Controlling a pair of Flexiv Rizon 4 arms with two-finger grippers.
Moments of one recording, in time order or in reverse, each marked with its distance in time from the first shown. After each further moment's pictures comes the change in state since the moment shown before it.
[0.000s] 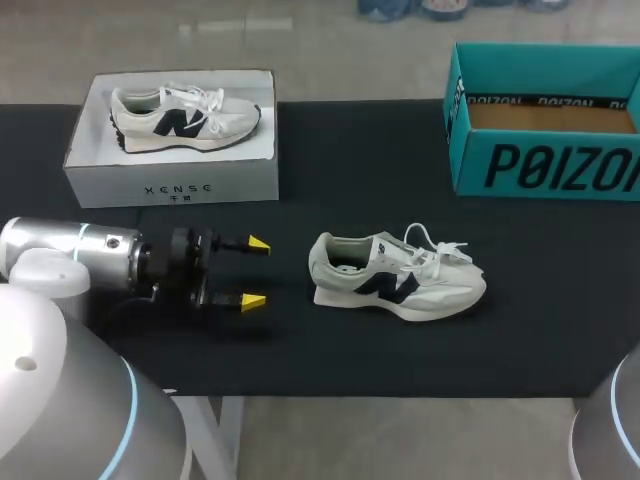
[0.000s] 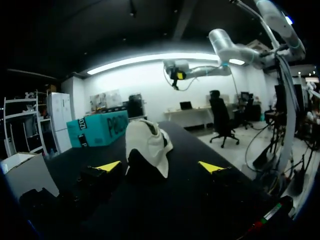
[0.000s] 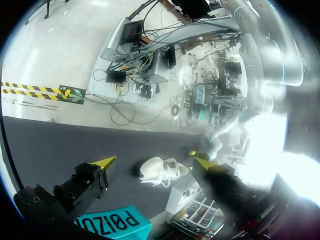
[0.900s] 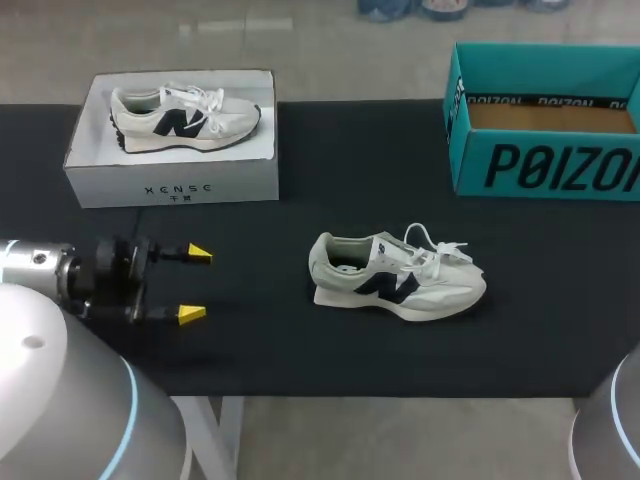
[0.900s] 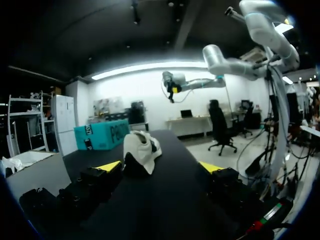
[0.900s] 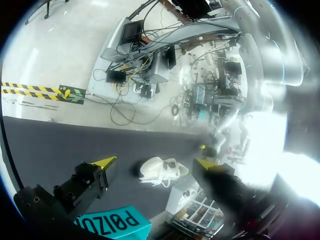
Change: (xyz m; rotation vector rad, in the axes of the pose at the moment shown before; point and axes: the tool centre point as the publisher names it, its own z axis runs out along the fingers) left arm 0.042 -0.024 -0.085 0.069 -0.016 -0.027; right arm 0.000 0.000 0.000 0.000 0.000 0.000
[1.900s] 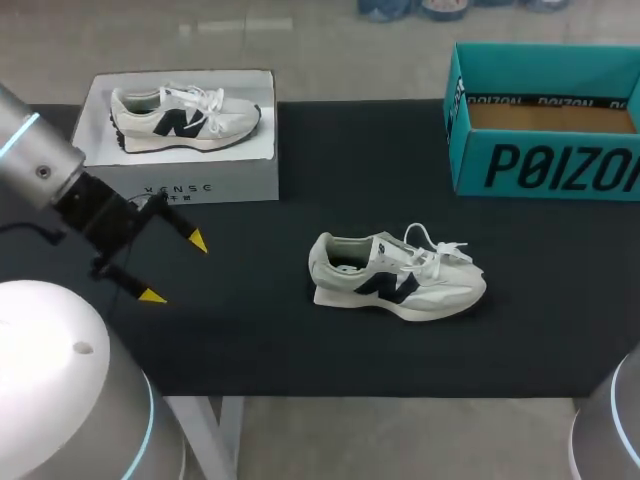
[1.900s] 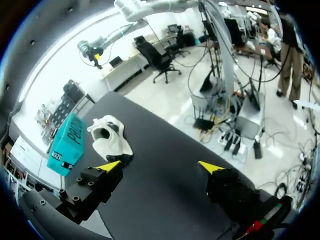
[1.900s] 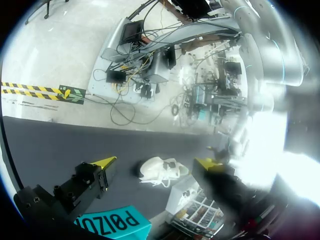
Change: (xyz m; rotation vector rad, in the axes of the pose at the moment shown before) left arm 0.004 -0.040 -0.031 -0.550 0.456 0.551; right arm 0.000 0.000 0.000 0.000 0.000 0.000
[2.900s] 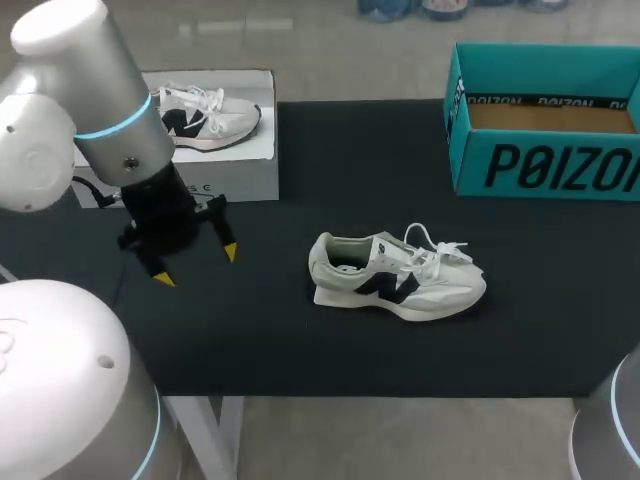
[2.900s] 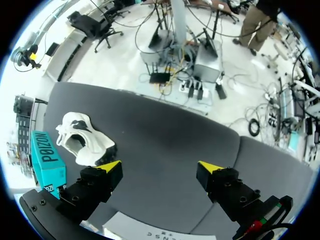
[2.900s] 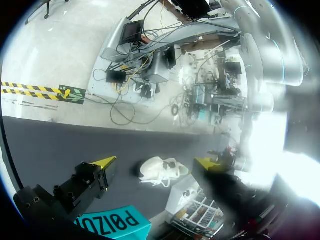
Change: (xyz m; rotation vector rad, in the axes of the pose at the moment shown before) left arm -0.027 -0.009 0.002 -0.429 0.383 0.369; right arm 0.000 0.000 0.000 0.000 0.000 0.000
